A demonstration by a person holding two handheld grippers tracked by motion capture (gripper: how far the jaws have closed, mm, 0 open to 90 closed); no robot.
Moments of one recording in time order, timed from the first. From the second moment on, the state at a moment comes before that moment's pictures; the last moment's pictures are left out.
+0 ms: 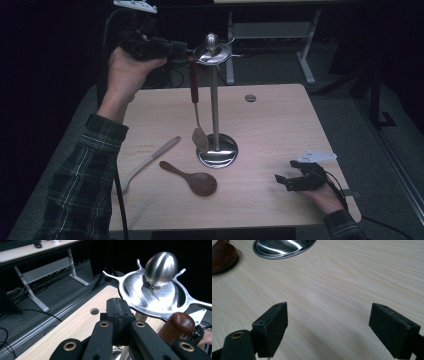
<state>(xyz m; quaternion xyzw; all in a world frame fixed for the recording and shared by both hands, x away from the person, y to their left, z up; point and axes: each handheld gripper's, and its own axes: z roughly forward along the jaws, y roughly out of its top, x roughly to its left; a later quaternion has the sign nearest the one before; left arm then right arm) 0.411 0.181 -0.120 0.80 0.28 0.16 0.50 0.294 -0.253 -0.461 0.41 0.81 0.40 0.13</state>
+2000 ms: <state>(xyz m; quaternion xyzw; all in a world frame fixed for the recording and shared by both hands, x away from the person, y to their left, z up) 0.375 0.183 -0.127 0.80 0.27 0.14 0.51 0.296 -0.254 -0.464 0.42 0.81 0.40 0.12</state>
